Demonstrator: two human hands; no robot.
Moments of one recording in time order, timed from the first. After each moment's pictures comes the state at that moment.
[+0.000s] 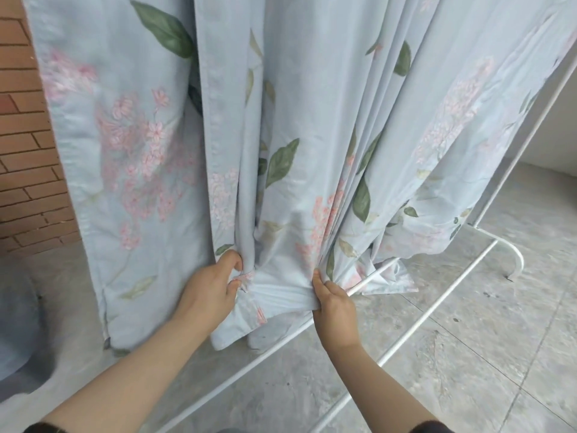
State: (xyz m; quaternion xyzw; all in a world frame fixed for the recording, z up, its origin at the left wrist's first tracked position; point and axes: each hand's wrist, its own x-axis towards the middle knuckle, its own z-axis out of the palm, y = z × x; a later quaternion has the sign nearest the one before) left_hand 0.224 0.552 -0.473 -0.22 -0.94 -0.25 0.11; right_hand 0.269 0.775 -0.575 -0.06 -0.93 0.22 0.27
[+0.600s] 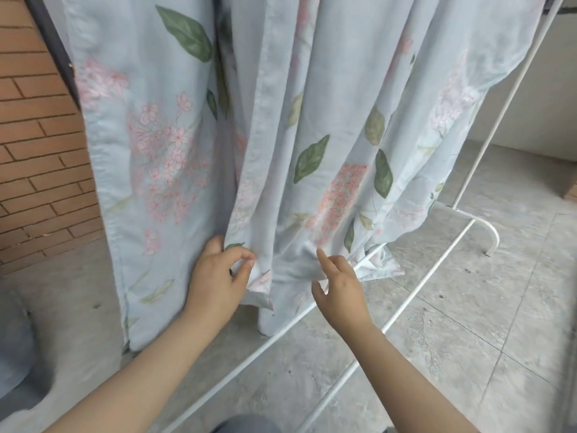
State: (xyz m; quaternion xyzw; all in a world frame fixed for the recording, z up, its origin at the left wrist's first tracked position) left_hand 0.245 0.566 -0.451 -0.22 -0.88 -0.38 0.16; right_hand 0.301 0.775 -0.526 -0.08 -0.92 0.29 0.24
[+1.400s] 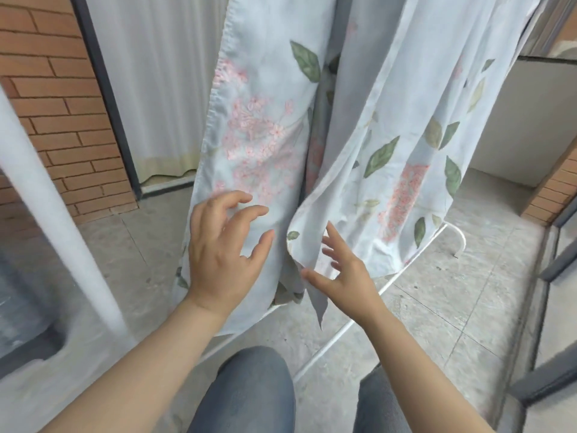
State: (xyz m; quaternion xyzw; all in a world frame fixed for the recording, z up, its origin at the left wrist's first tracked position) left_hand 0.355 0.493 -0.399 -0.30 -0.74 -0.34 0.50; right_hand 0.416 0.695 -0.452 -0.05 -0.86 0.47 0.17
